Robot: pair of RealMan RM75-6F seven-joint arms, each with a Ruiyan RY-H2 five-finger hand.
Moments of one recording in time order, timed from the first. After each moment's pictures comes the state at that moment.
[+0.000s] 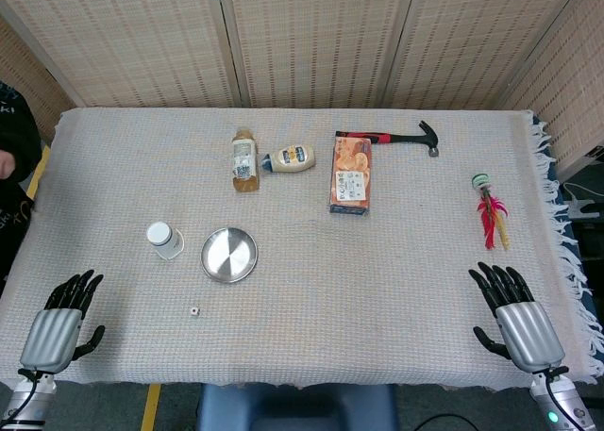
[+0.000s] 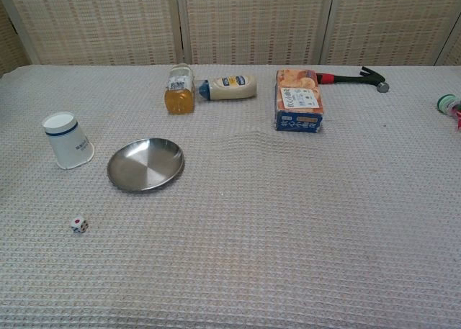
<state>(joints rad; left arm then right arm) -0.11 -1.22 0.01 -1.63 1.47 1.41 0.23 0.08 -1.10 -0.05 -1.73 -1.61 1.42 -0.17</state>
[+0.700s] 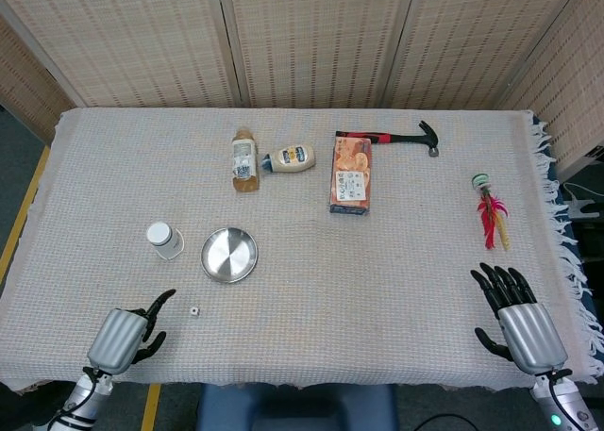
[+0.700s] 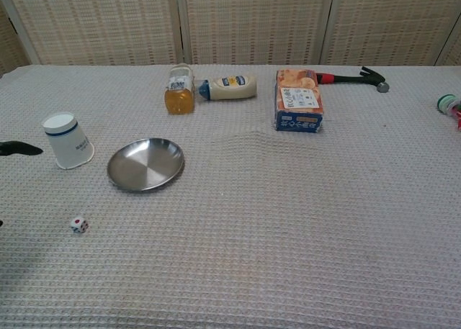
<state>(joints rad) -0.19 -1.43 0.05 -1.51 1.69 1.37 0.20 0.07 -1.09 -0.05 -1.74 -1.62 1.43 -0.16</state>
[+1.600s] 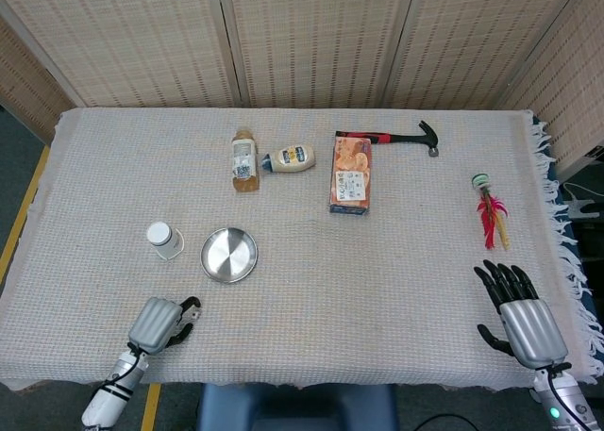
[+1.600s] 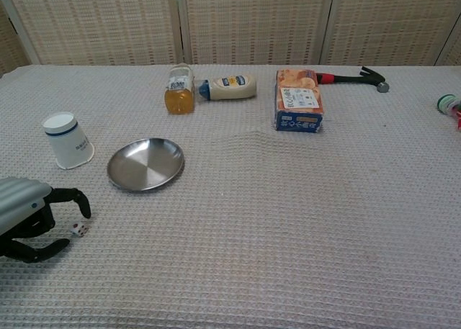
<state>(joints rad) -0.31 -1.63 0.01 -1.28 1.57 1.20 0.18 0.08 -1.10 -0.03 -1.73 -1.57 1.39 -0.17</state>
